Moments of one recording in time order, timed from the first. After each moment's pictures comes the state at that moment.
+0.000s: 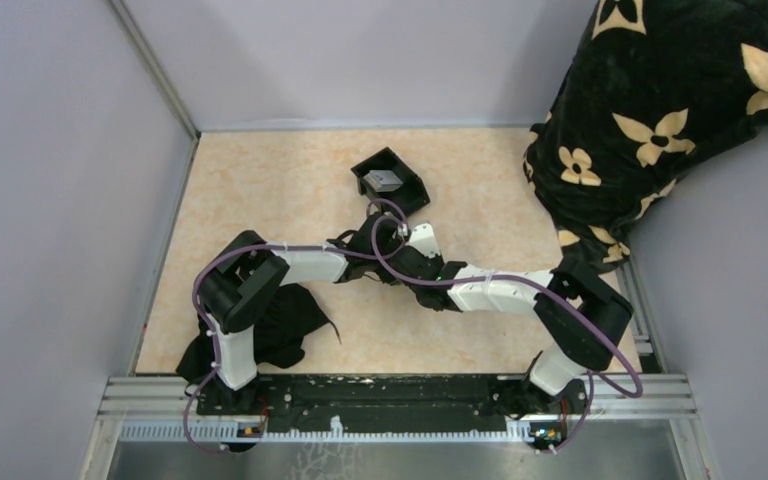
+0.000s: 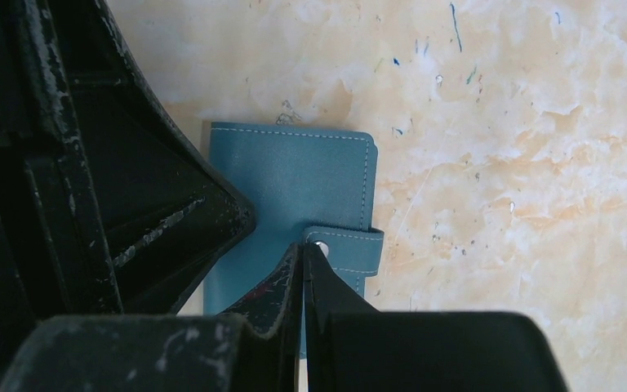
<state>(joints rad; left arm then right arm) -0.81 1.91 1.01 0.08 0.17 -1.05 0.96 1.57 0.82 -0.30 0.66 0.47</state>
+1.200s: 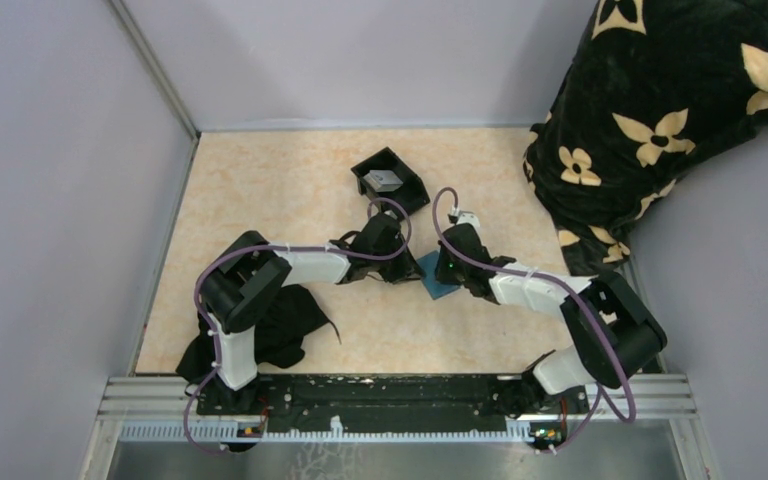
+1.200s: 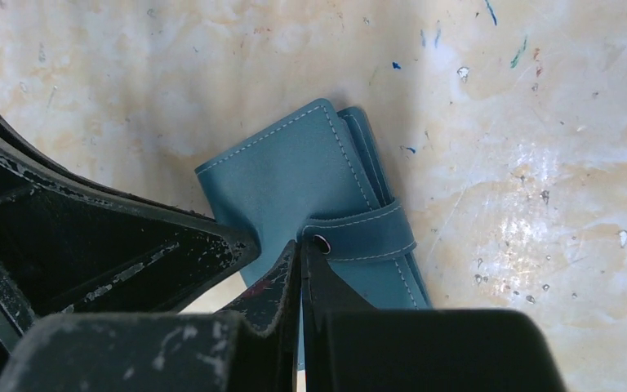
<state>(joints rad) -0.82 1.92 1.02 0.10 0.12 -1.06 0.62 1.43 0.63 -0.02 0.17 0.59</state>
